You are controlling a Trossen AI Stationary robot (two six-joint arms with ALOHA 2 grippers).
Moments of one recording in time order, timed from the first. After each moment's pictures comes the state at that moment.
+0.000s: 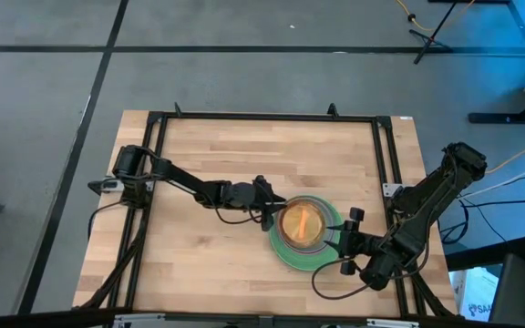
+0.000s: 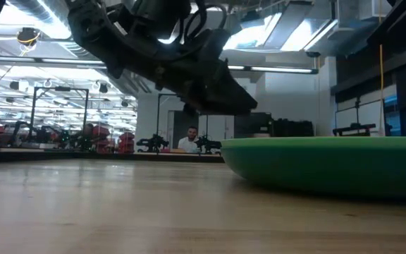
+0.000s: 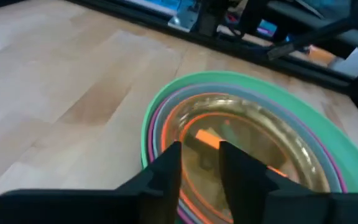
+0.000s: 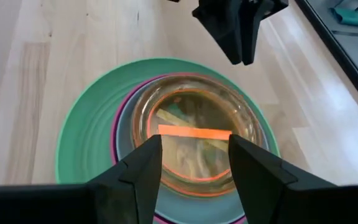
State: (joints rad) left arm -0.09 1.89 0.91 0.63 -0.21 -0.35; right arm 0.89 1.38 0.97 -0.77 0.82 0.79
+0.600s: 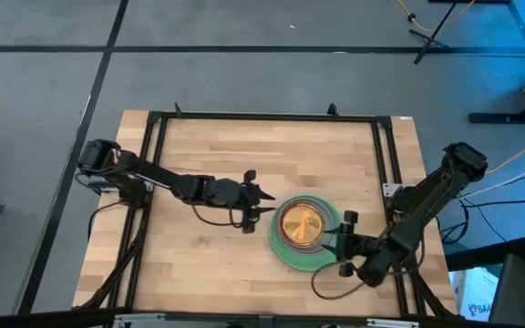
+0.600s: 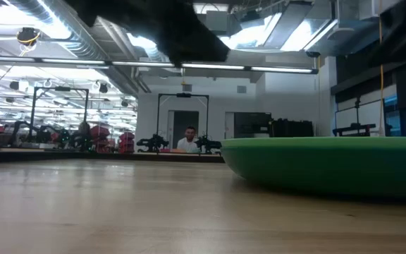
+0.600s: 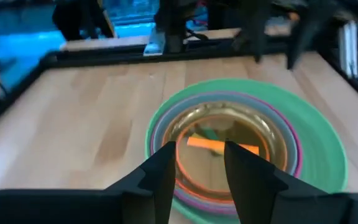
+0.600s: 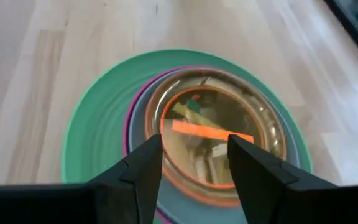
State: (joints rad) left arm -0.15 1.60 0.90 0.32 -0.22 -0.02; right arm 0.86 1.37 0.84 -0.55 0.78 0.67
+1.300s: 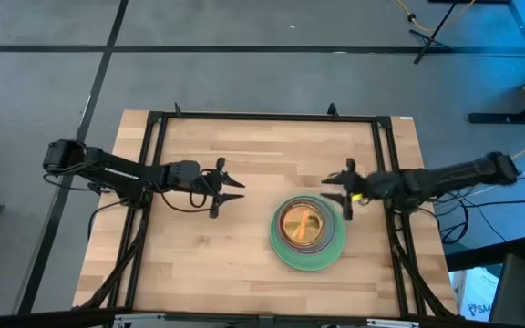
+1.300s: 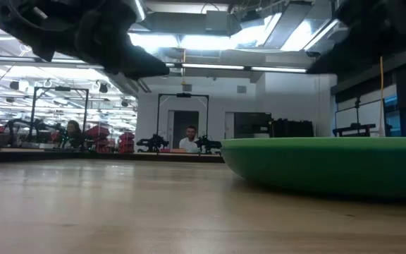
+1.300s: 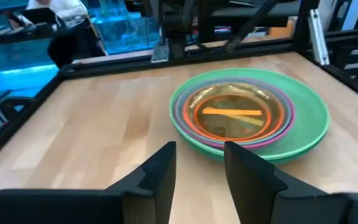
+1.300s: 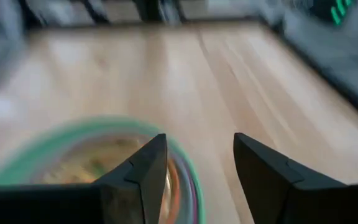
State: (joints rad) left arm 0.02 1.22 0.42 0.54 0.01 0.10; right arm 0.19 0.74 0.43 -0.13 0.29 0.11
